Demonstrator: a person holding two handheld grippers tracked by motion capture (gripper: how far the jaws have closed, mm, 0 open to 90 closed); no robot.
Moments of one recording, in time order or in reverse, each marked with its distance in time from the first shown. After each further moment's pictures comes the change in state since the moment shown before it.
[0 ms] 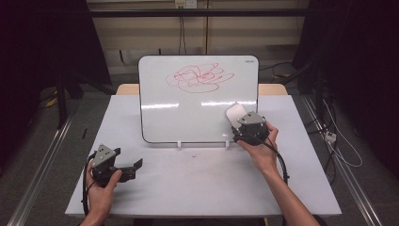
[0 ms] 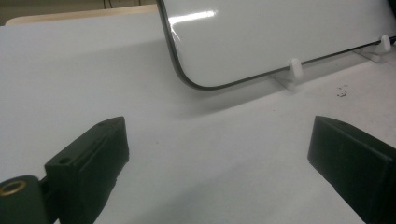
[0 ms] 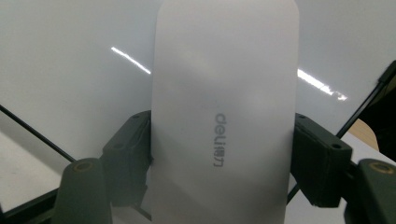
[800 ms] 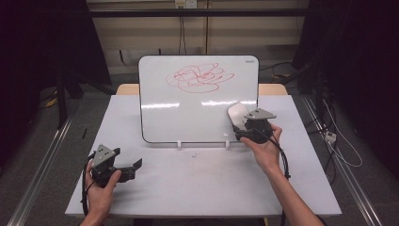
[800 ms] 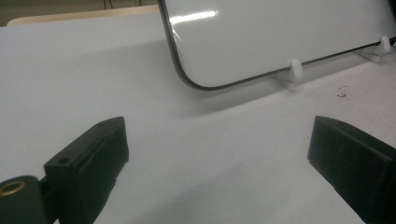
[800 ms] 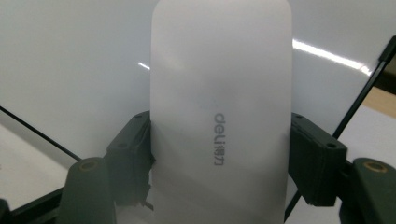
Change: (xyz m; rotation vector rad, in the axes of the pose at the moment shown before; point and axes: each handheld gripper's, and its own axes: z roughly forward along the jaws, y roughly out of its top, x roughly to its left) left arm 0.001 0.000 -0.001 0.005 -0.002 0.003; right arm -0.016 0.000 -0.005 -0.018 0.112 0.184
